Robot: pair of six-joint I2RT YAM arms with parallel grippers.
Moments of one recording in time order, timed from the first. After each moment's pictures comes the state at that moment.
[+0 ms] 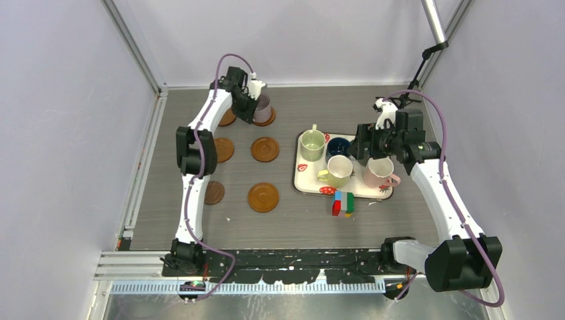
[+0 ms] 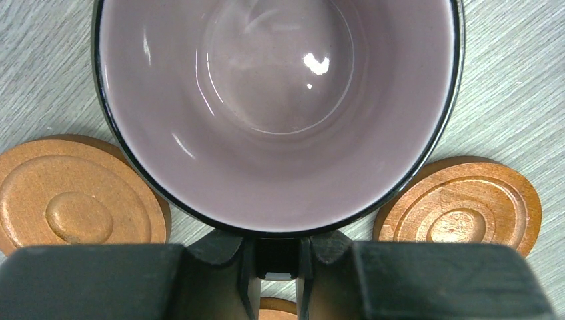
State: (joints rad) left arm -0.22 2.48 2.34 -0.94 0.26 0.41; right arm 0.05 1.15 1.03 -0.60 -0.40 0.04
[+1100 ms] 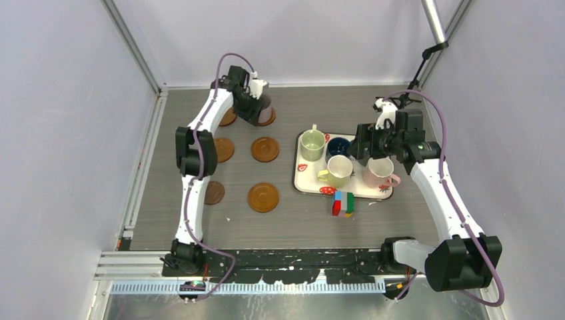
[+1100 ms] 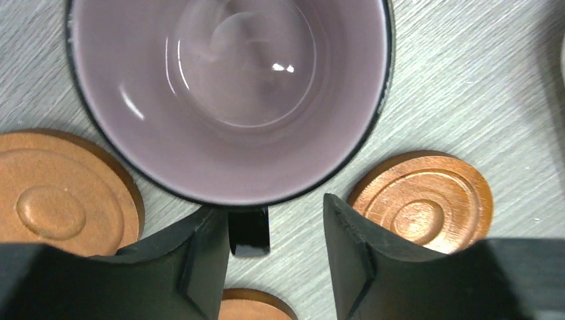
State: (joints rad) left arm -0.24 2.45 2.32 -0.95 0.28 0.36; right arm 0.05 1.16 1.03 -0.60 -0.40 0.04
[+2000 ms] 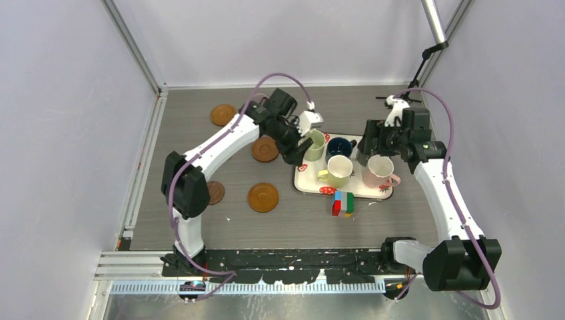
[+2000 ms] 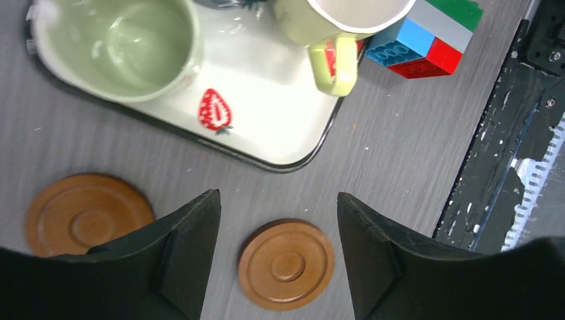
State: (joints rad) left arm -0.64 1.88 1.79 -0.93 0.50 0.40; right arm 0.03 1.15 1.04 -0.60 -0.27 0.06
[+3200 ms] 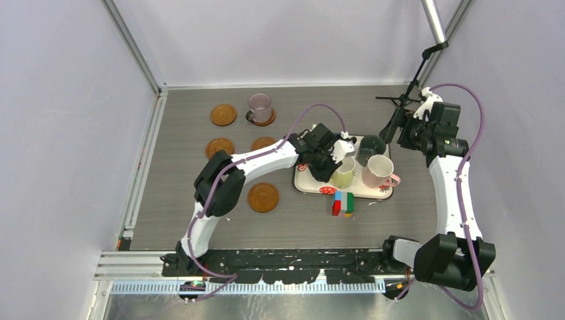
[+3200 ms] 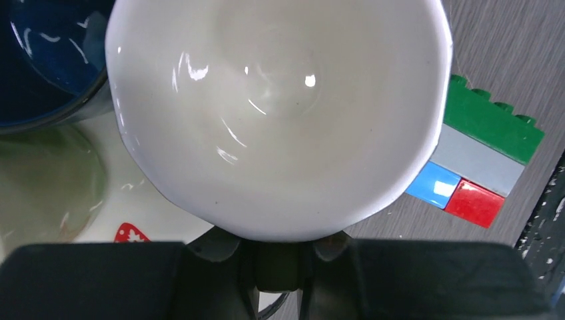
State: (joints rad) left arm -0.91 2.12 1.71 -0.56 0.31 0.20; right arm -0.23 1.17 1.13 -0.62 -0.31 0.13
